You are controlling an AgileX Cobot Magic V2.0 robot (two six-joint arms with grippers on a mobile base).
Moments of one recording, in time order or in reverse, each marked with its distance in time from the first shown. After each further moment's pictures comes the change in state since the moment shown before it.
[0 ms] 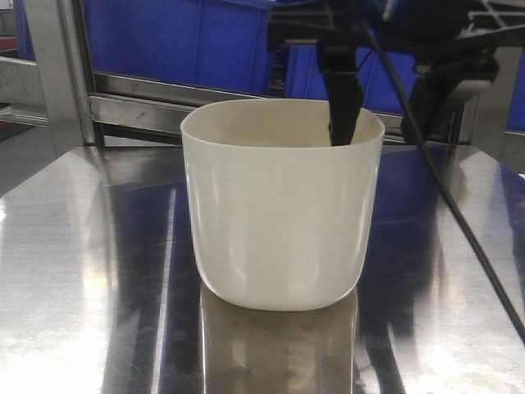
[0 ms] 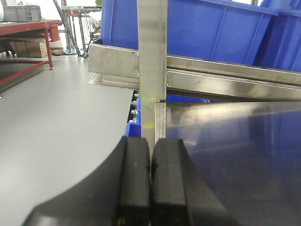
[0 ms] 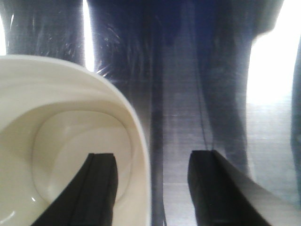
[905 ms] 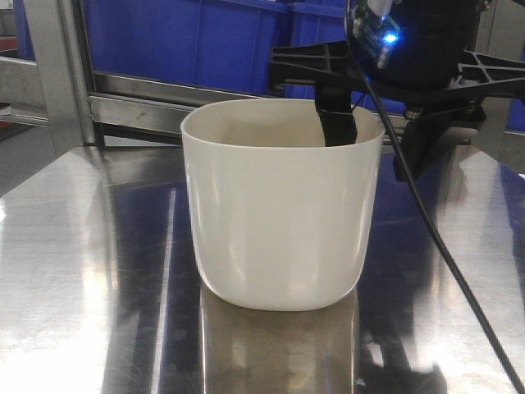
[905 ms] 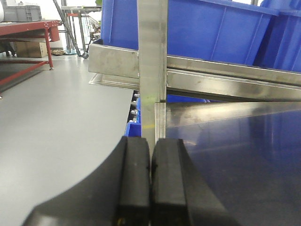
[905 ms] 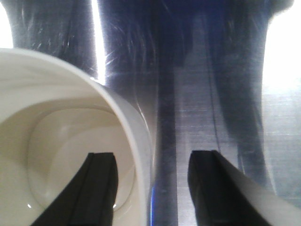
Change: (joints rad) left arm 0.000 0.000 0.000 0.000 0.000 0.000; right arm -0.040 0.013 0.071 0.056 -0.102 0.000
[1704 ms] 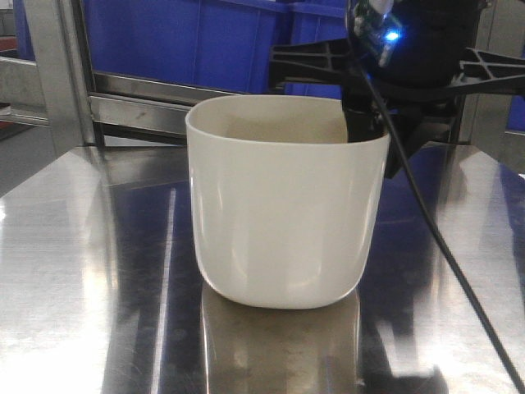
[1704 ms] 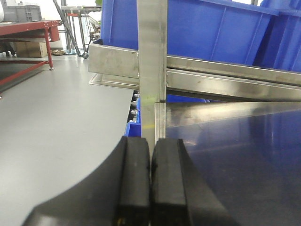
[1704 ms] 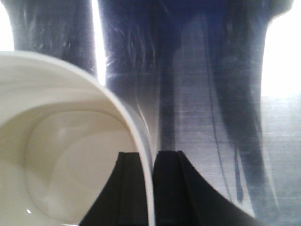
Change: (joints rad) left arm 0.000 0.000 0.000 0.000 0.000 0.000; right arm 0.002 -0.023 0.002 -0.010 0.000 0.000
